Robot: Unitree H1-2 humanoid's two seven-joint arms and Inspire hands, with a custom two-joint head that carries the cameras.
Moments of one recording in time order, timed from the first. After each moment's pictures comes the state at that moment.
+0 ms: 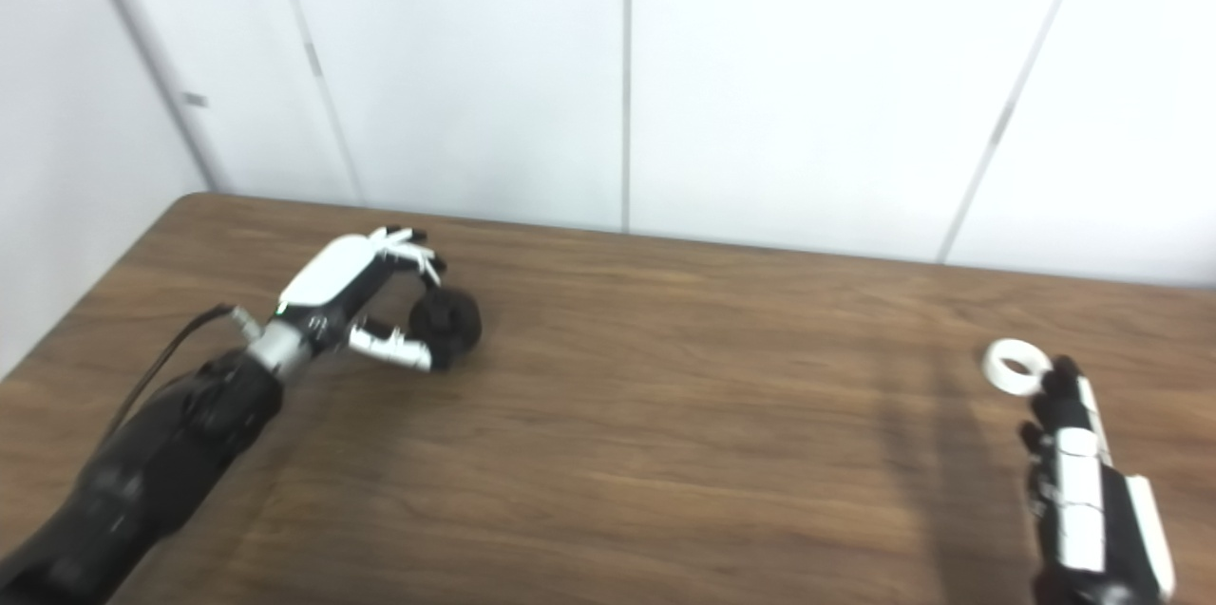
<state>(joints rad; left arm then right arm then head) -0.43 0.56 -0.26 0.53 0.51 -0.45 0.07 0.07 -0.14 -0.17 -0.36 0.11 0.23 0.00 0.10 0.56</state>
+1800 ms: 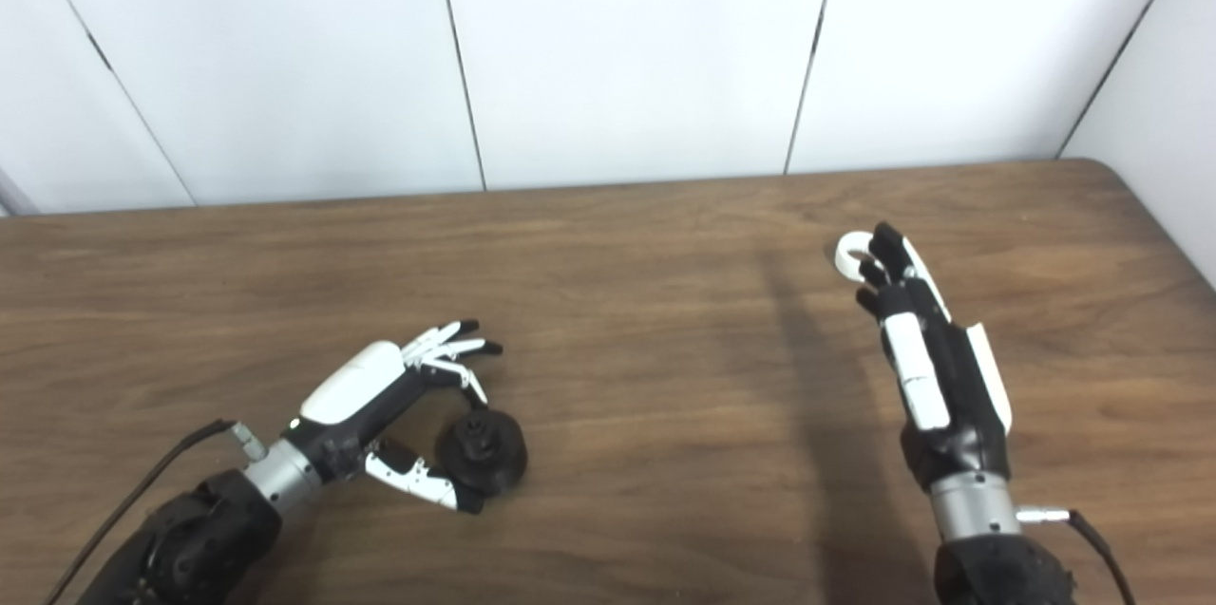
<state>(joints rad) -0.23 0.38 -0.30 0.14 0.54 -0.40 -0.21 0.09 -0.15 -0.17 -0.45 0.09 0.18 0.01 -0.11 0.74</state>
